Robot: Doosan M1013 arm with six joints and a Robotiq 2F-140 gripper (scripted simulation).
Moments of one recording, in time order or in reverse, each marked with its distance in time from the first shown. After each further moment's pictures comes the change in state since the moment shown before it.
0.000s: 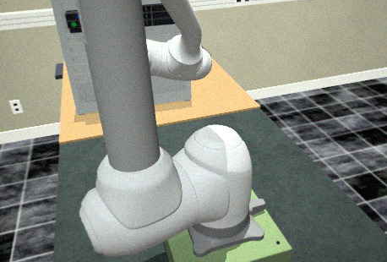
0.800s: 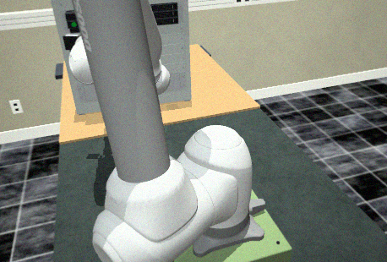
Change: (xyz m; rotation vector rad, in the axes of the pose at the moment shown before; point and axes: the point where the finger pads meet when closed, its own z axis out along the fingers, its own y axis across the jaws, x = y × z) arm 0.122 0.001 -0.001 -0.002 0.001 0.000
